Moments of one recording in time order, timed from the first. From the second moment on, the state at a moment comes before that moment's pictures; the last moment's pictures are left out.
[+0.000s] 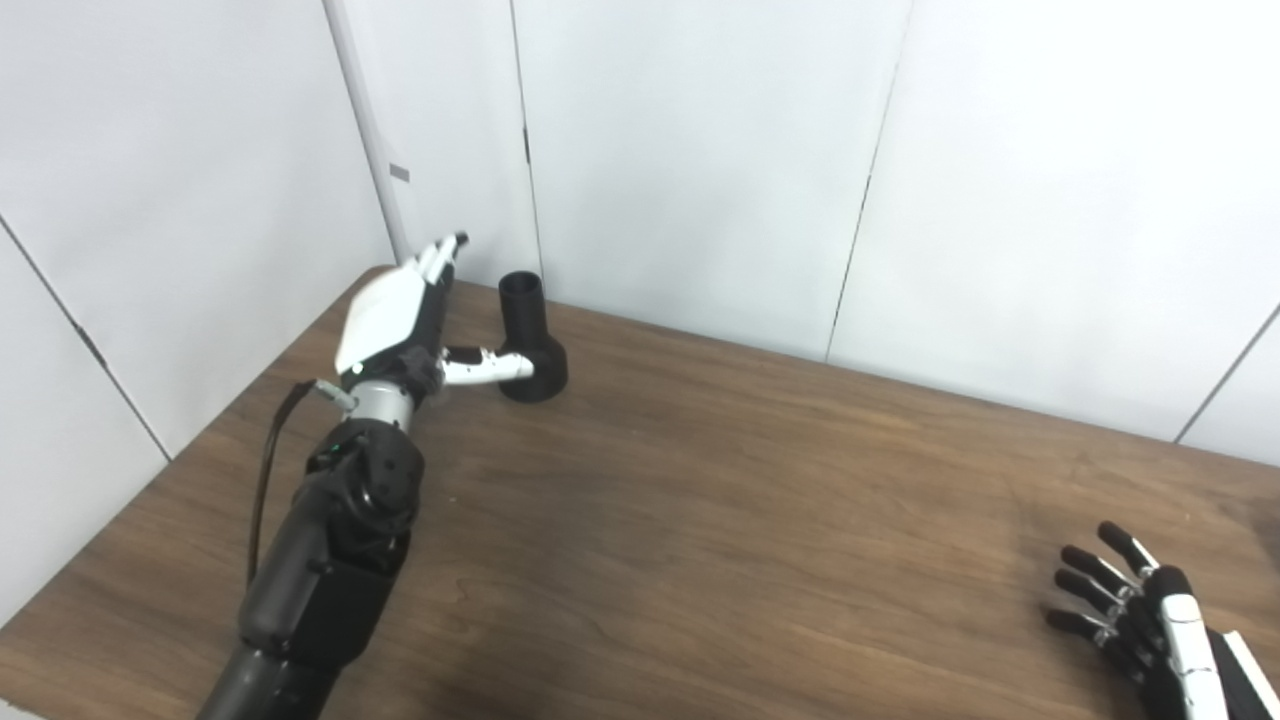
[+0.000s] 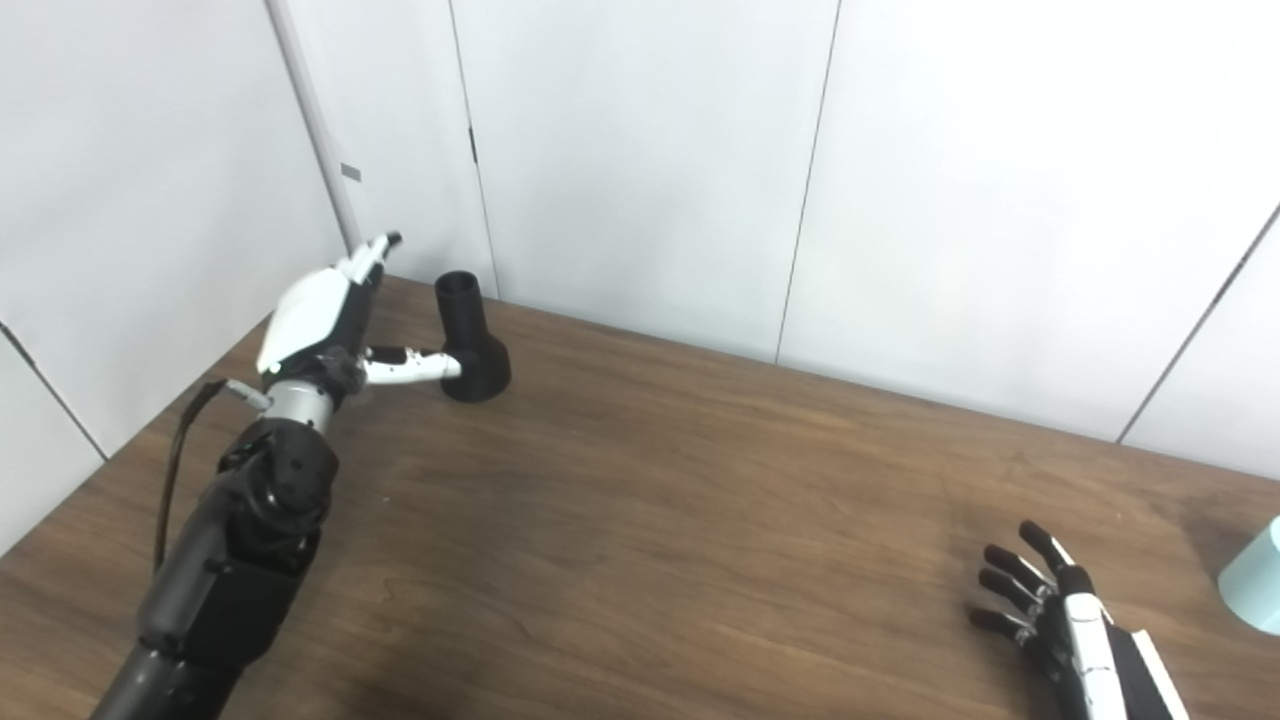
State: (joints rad) left arm -0.34 0.46 0.11 -0.07 0.73 0.47 -0.11; right arm -0.06 -0.19 -0.05 -0.14 0.11 0.20 0.17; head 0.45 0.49
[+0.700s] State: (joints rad) left arm -0.43 0.45 0.12 0.09 0.84 0.47 -0.17; right arm -0.05 -0.19 -0.05 -0.18 0.10 0.24 0.17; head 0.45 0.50
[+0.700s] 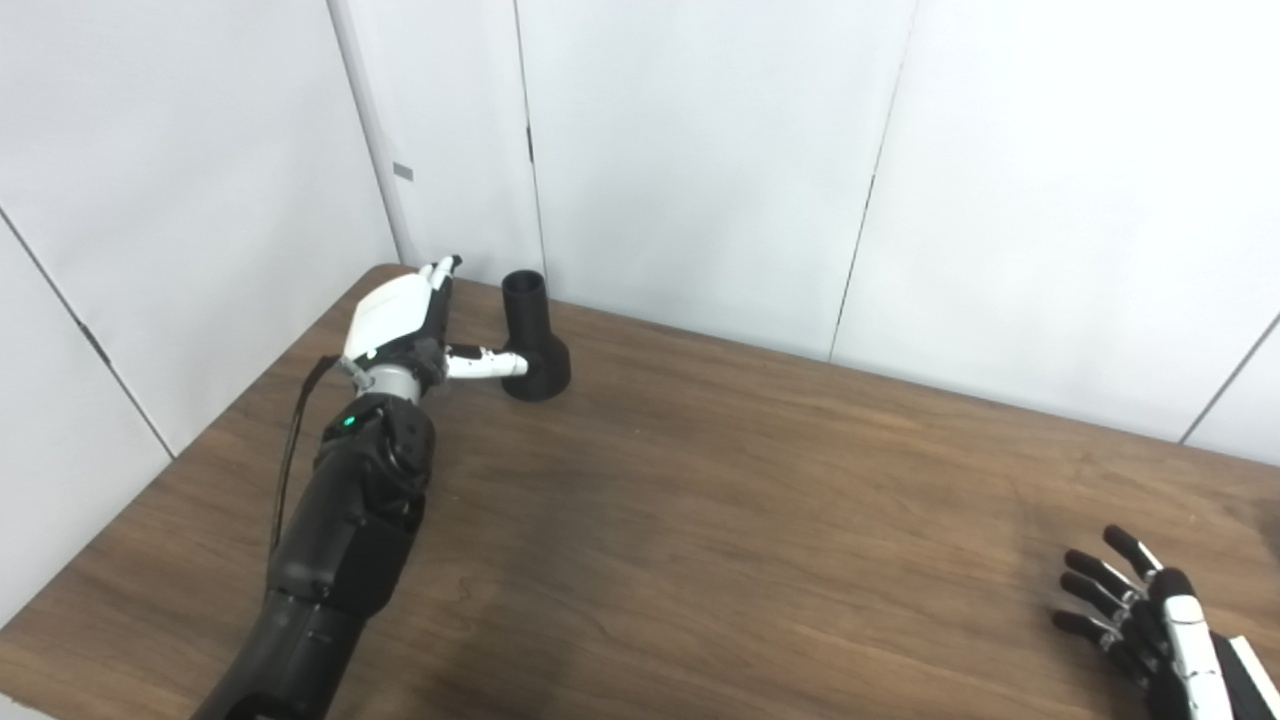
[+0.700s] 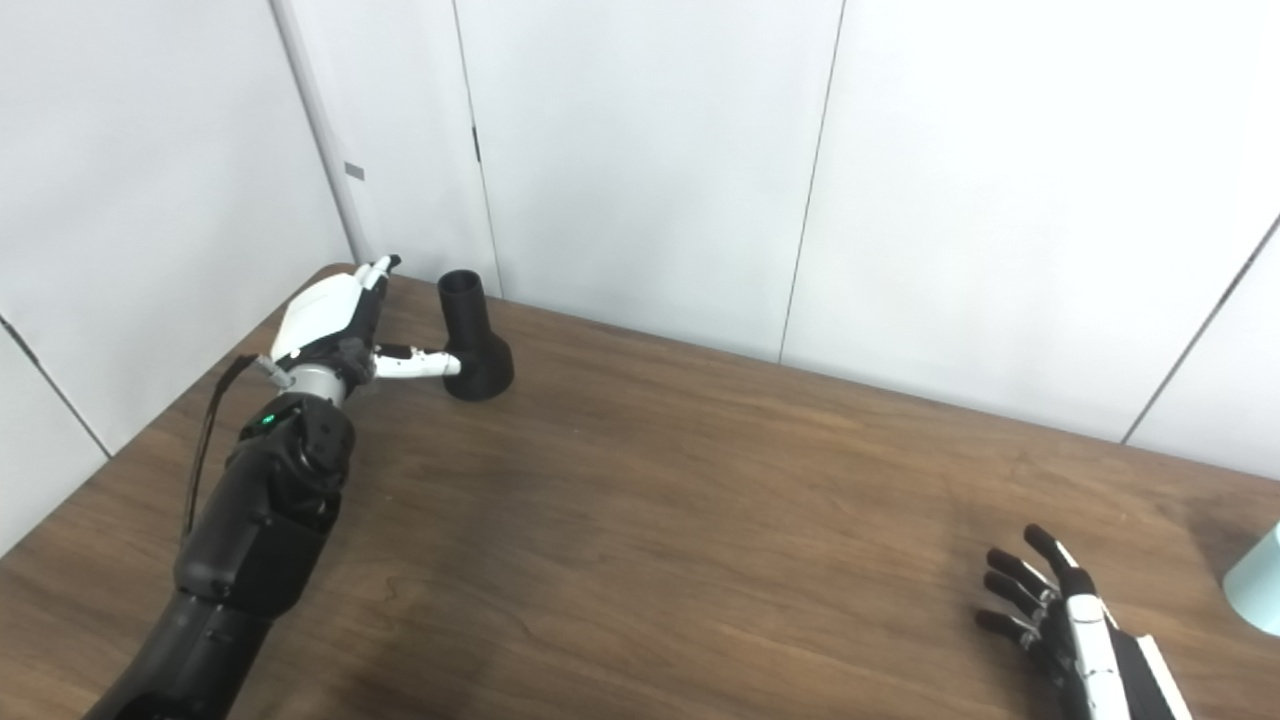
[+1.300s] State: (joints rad) left arm -0.49 0.45 0.06 0.19 0.84 0.47 -0.23; right arm -0.04 -0.19 -0.05 -0.22 0.09 0.28 0.16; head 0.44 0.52
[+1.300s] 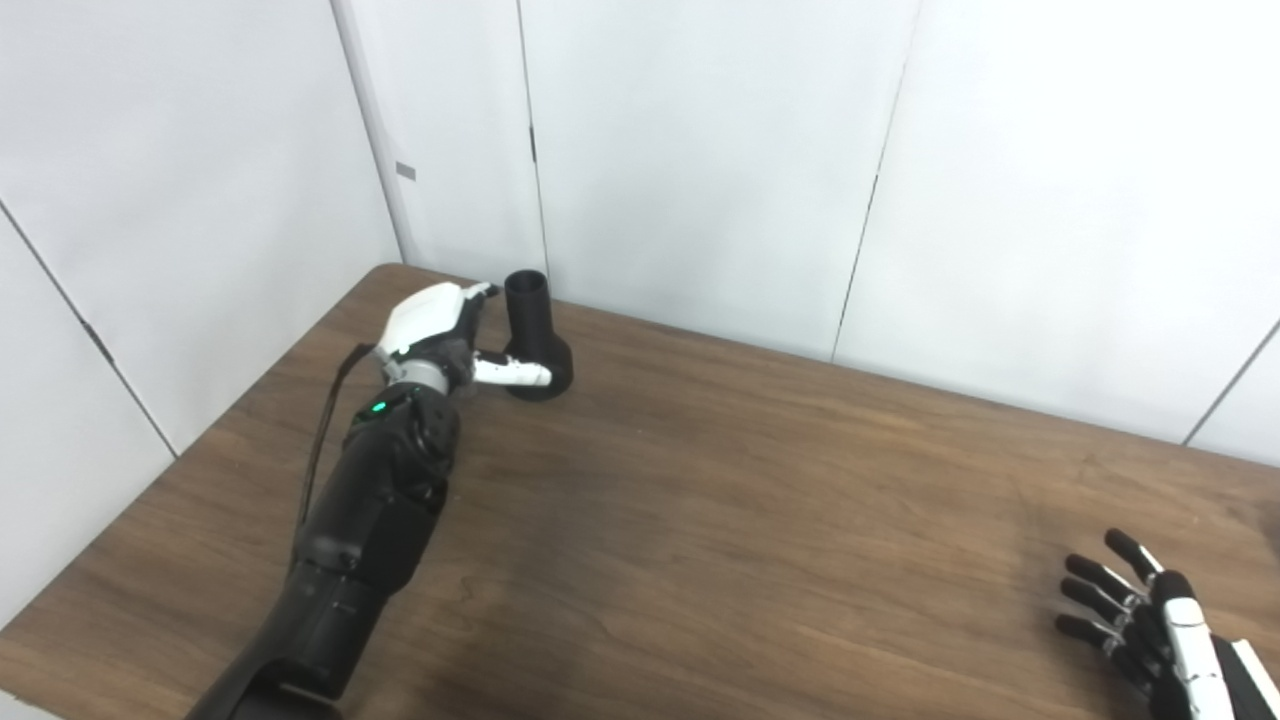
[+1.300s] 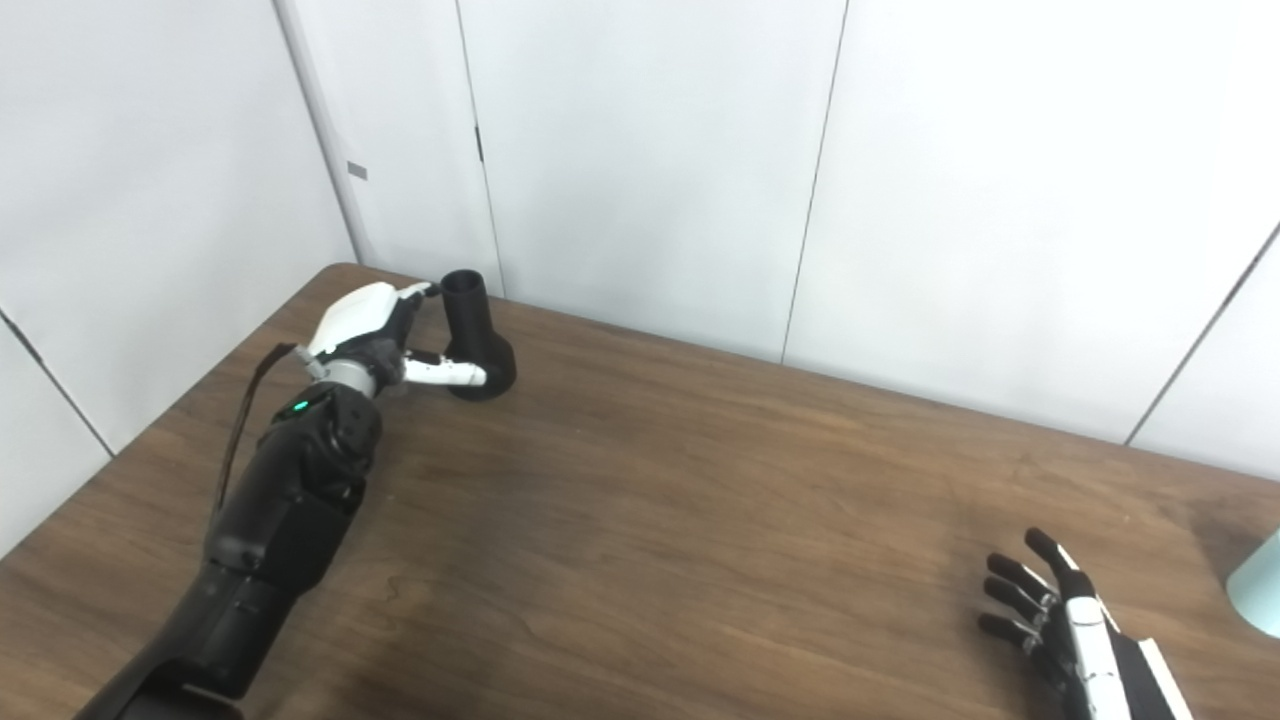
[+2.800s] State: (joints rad) left arm -0.53 0.40 -0.03 0.42 0.71 0.43 0.13; right arm -0.03 -0.19 -0.05 -0.25 0.11 0.31 0.16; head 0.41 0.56
